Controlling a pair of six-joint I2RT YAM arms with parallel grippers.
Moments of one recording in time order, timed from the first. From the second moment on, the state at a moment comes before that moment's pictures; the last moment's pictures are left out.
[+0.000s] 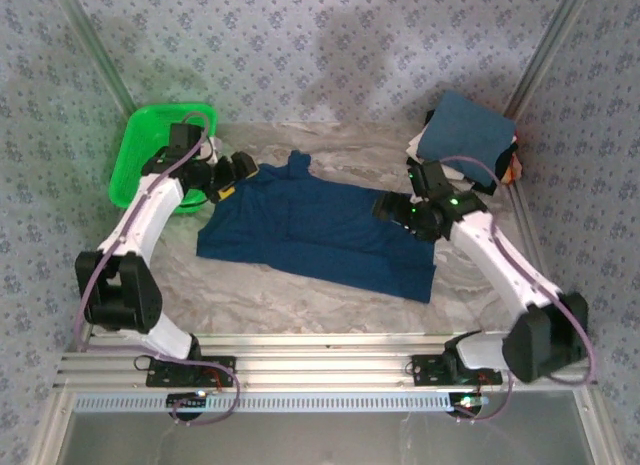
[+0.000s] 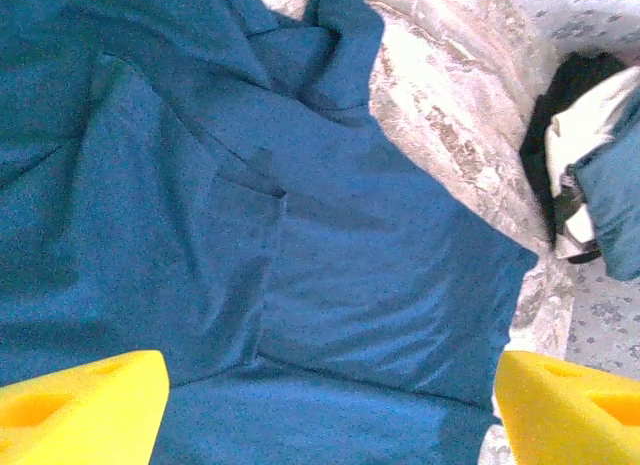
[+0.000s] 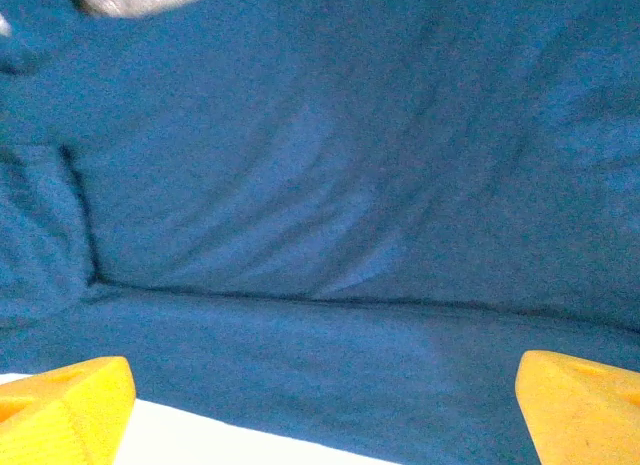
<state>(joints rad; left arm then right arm) -0.12 1.60 1.38 -0.71 0.46 -0.62 0.36 1.36 1.12 -0.80 -0.09 0.68</state>
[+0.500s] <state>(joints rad) -0.12 1.73 1.03 -0.56 0.30 -0.54 0.45 1.82 1.16 -0.65 -0.08 0.73</state>
